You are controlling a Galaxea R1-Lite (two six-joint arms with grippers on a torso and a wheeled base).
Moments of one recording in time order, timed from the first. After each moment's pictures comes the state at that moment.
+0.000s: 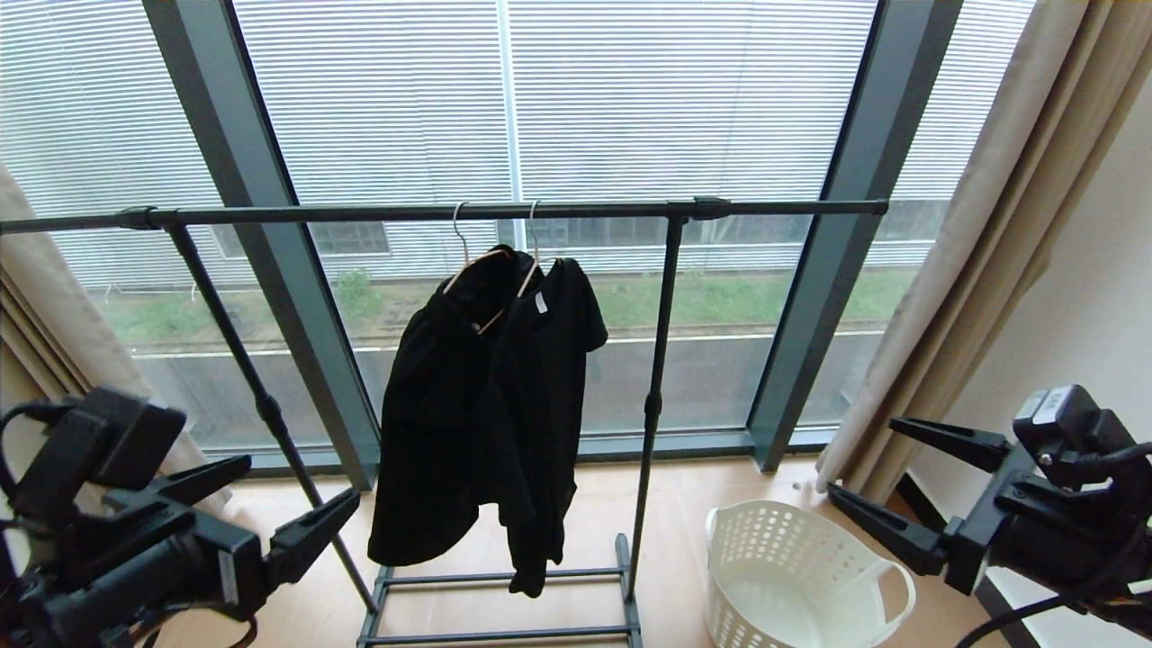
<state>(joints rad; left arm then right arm) -0.40 1.16 -0.25 -0.58 0.12 0.03 0.23 1.40 -0.15 -1.03 0.30 -0.18</state>
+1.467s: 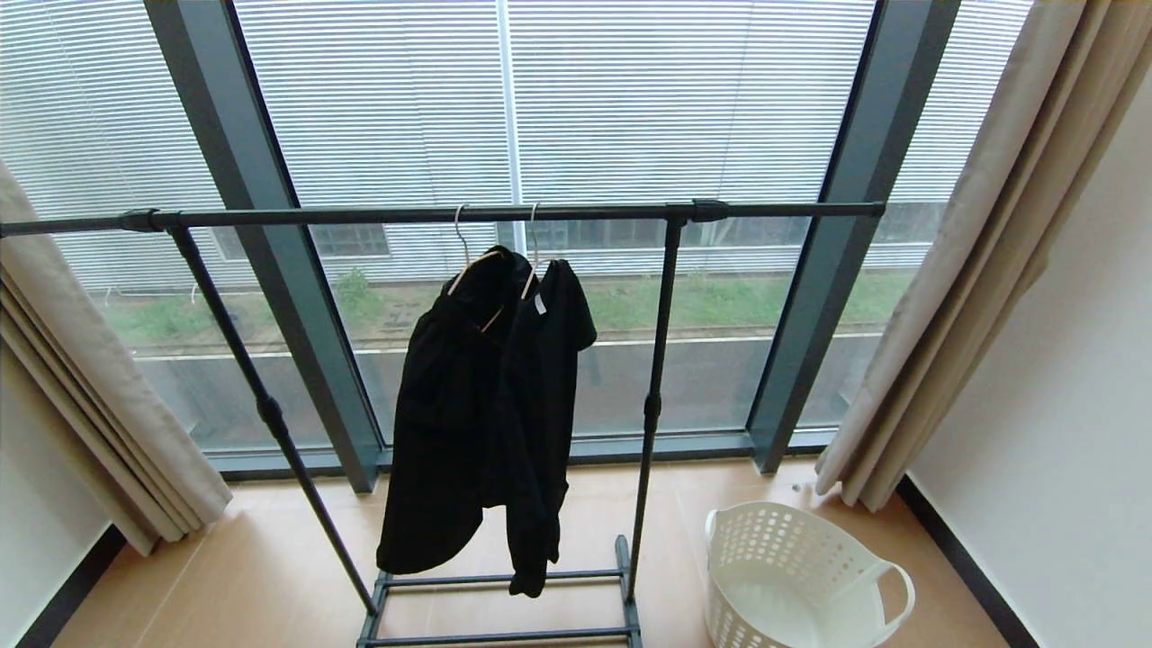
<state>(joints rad) -0.07 0.18 0.00 -0.06 0.21 0.24 -0.02 0.07 -0.01 0.01 -0.04 -0.20</state>
